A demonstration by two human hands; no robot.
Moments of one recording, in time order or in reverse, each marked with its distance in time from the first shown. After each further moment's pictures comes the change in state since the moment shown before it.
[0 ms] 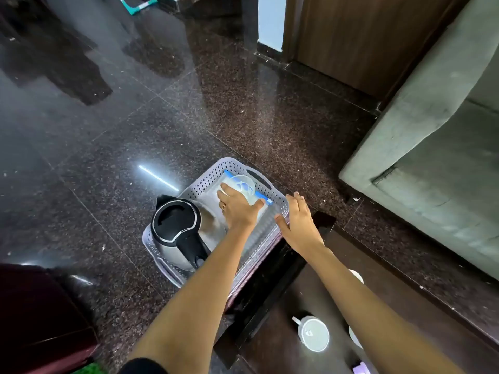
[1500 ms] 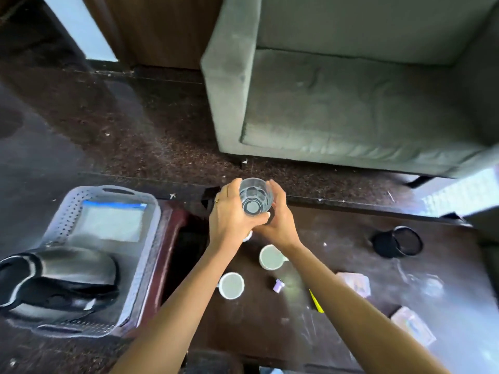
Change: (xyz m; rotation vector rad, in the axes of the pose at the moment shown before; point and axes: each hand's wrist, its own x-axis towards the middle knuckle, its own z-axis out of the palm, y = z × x) left_hand -0.235 0.079 0.107 0.222 -0.294 0.895; right_hand -0.198 0.143 -0.079 0.562 0.552 0.218
